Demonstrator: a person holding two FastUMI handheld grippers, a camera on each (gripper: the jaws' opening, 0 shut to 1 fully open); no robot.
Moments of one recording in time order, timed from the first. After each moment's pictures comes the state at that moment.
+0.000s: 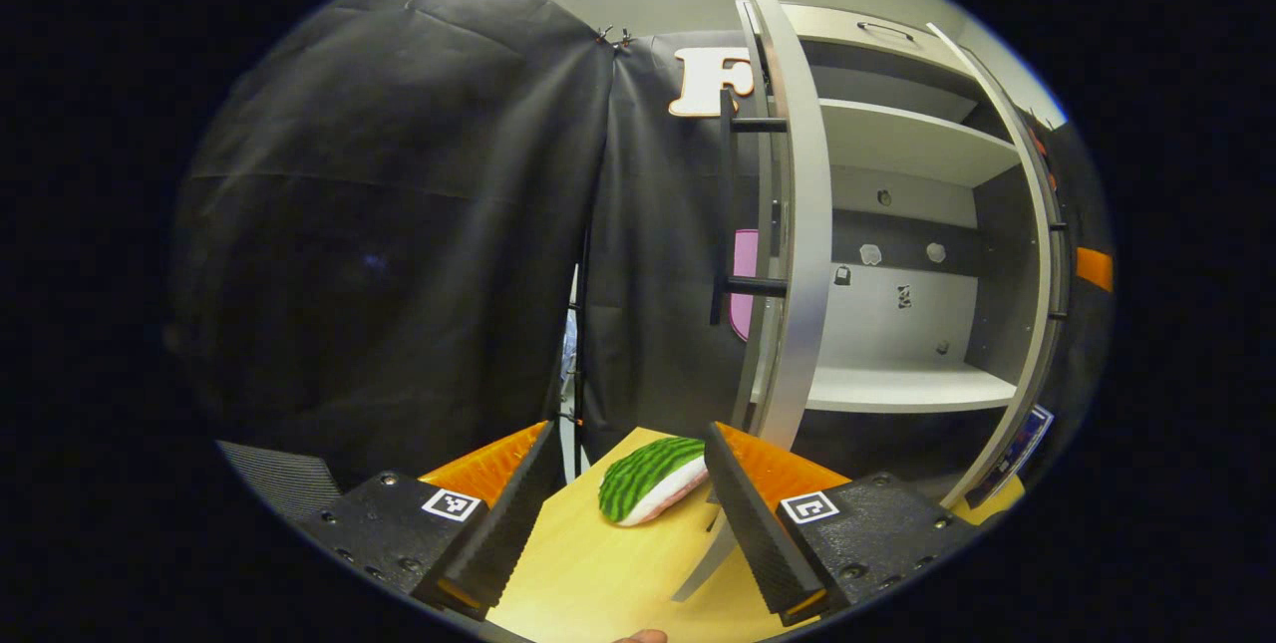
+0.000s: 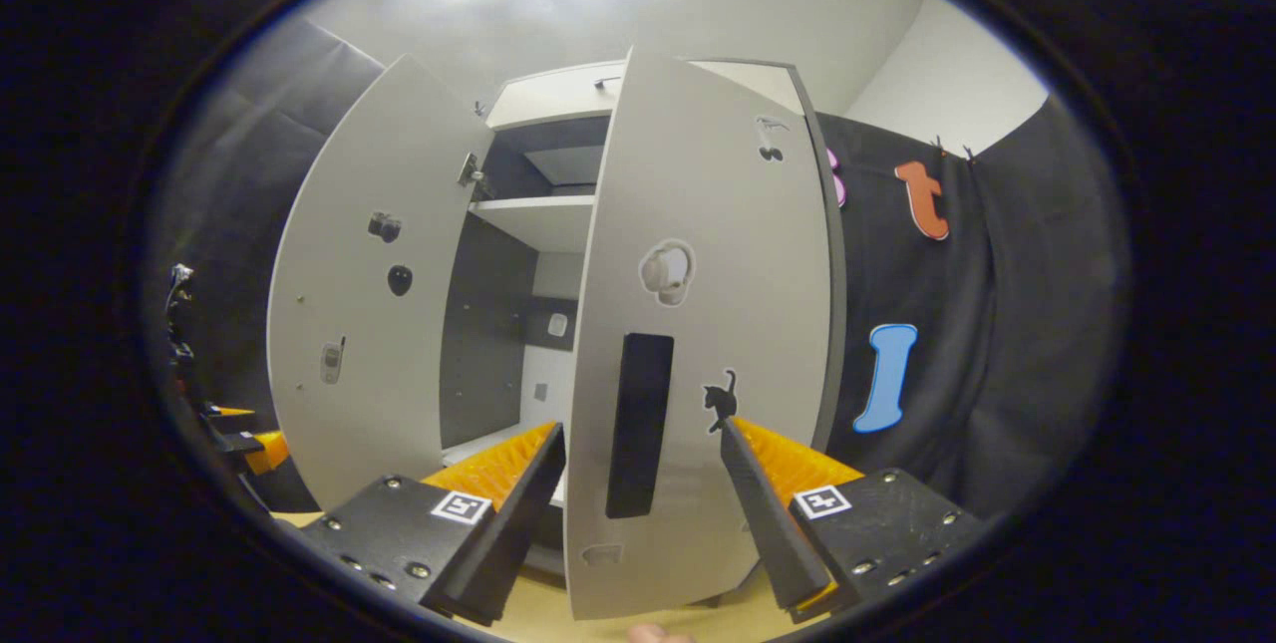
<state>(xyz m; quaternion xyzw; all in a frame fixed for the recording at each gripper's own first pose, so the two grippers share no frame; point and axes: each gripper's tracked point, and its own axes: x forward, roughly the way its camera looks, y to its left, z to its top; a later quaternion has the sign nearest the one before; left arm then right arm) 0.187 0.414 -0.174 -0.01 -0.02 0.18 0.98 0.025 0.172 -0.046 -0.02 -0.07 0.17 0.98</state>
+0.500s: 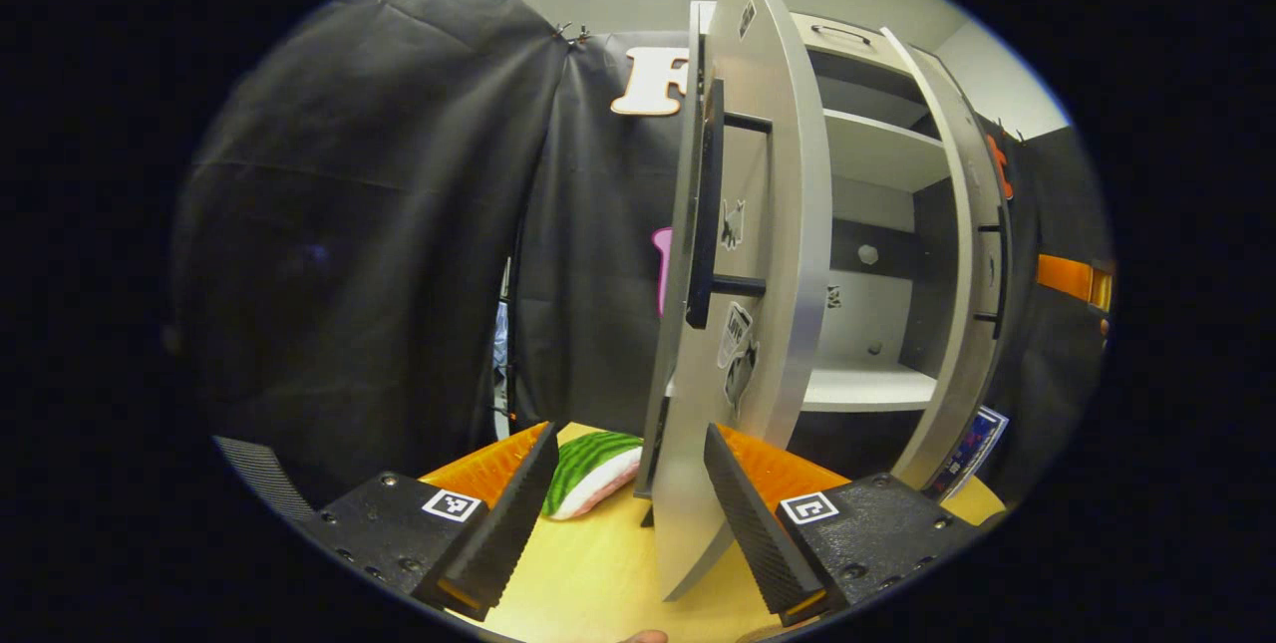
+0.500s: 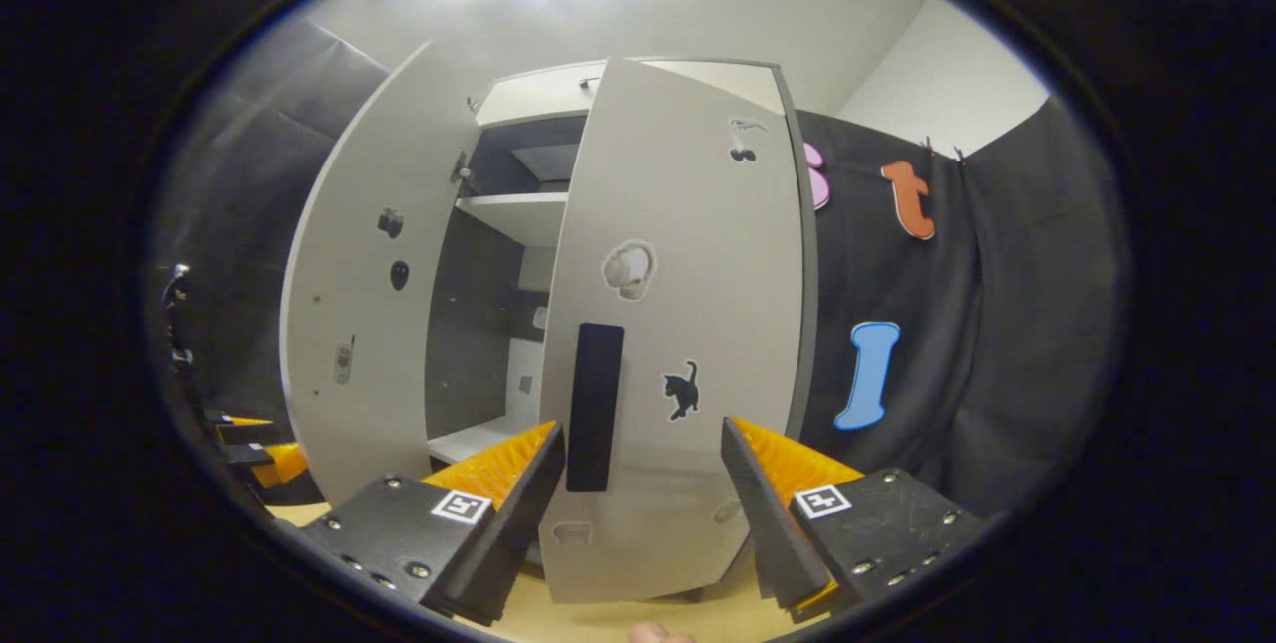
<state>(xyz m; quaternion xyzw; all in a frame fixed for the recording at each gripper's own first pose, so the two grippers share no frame) 0.207 0.335 -0.180 -0.02 -0.02 0.08 1.00 0.014 0.144 -0.045 -0.02 -0.07 0.16 0.98</state>
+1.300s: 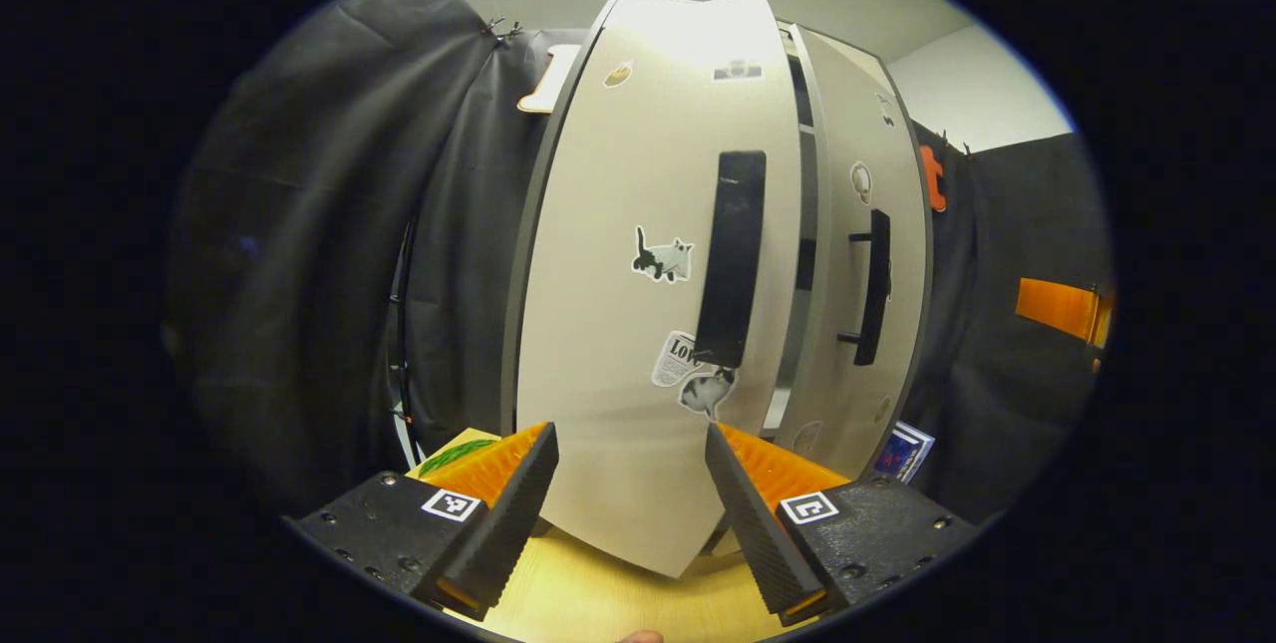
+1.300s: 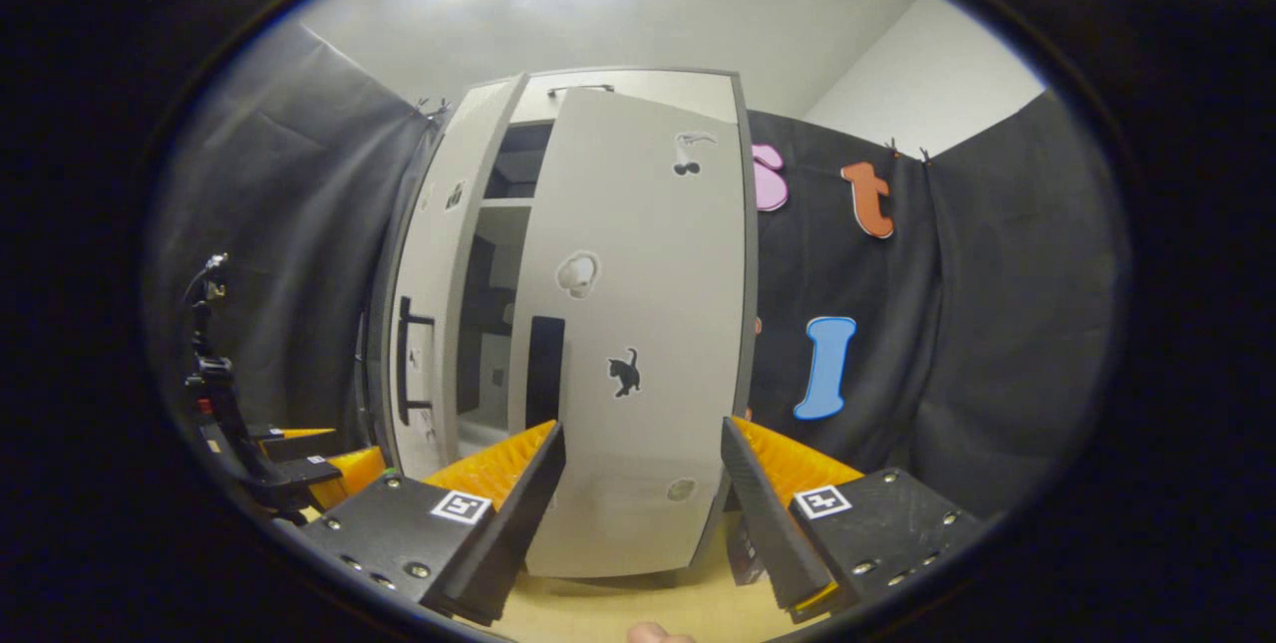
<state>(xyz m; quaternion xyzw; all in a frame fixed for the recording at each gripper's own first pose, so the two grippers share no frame) 0.242 0.237 -0.162 -0.03 -0.02 -0.01 1.00 -0.011 0.097 -0.047 -0.02 -0.06 0.11 0.99</state>
